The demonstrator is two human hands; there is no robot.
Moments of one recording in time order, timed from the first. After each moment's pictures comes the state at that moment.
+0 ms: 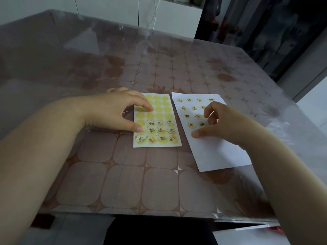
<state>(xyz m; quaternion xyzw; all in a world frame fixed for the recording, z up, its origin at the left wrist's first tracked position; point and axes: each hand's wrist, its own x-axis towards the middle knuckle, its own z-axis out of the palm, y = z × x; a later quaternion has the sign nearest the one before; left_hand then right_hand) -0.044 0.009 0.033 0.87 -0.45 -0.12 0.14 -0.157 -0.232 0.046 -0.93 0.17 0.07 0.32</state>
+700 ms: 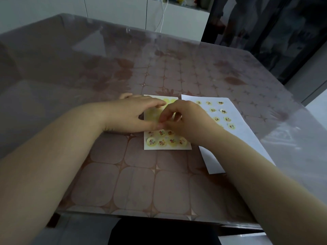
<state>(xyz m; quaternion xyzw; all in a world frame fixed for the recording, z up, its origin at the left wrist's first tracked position) -0.046 0.002 0.026 0.88 -0.43 -0.13 0.14 -0.120 -0.163 0.028 -0.95 -0.05 -0.02 0.31</state>
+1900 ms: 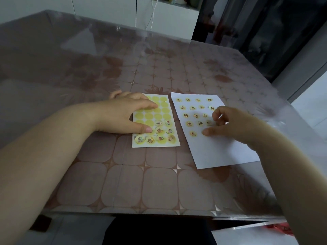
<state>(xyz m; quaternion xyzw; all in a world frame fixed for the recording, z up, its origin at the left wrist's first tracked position) -0.048 -0.002 0.022 0.88 -0.43 -0.12 0.14 -0.162 -0.258 0.042 -0.91 0.21 0.07 0.35</state>
